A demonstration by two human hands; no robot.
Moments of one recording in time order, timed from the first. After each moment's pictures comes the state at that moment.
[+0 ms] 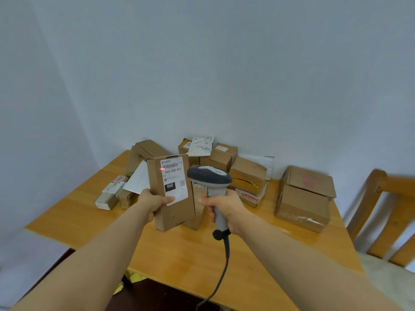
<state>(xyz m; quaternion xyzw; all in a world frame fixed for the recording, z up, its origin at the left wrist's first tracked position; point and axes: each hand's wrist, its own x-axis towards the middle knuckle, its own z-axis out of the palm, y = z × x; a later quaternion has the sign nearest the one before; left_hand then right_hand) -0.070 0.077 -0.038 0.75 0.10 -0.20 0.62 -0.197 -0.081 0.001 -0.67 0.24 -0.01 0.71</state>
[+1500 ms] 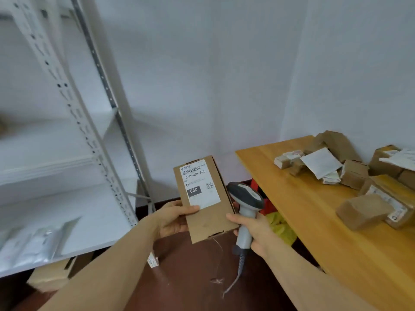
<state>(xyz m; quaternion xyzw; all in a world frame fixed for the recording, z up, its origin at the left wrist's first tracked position) -0.437 0.375 -0.044 0.55 0.28 -0.06 0.78 -0.353 0.165 -0.063 -0.59 0.03 0.32 0.74</state>
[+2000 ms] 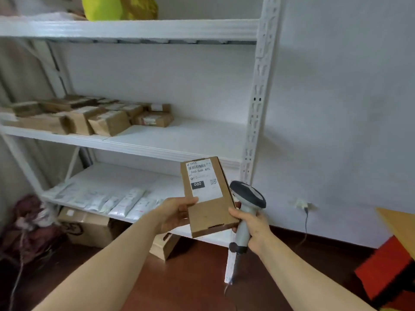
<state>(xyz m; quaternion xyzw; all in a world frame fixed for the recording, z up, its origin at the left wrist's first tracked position) -0.728 0.630 -0.011 0.49 0.39 0.20 0.76 -0.551 0.498 -0.028 -0.58 -0.12 0.46 0.66</state>
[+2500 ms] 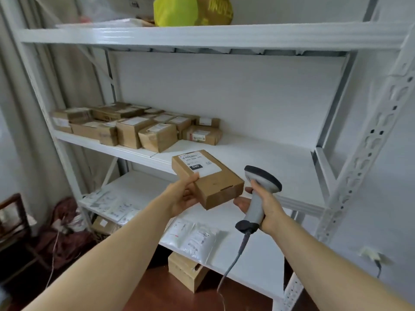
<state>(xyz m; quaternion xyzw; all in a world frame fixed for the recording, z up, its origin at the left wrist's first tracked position) -0.819 0.862 0.033 0.39 0.41 0.37 0.74 -0.621 0.760 0.029 -0.53 -0.16 0.53 0.64</state>
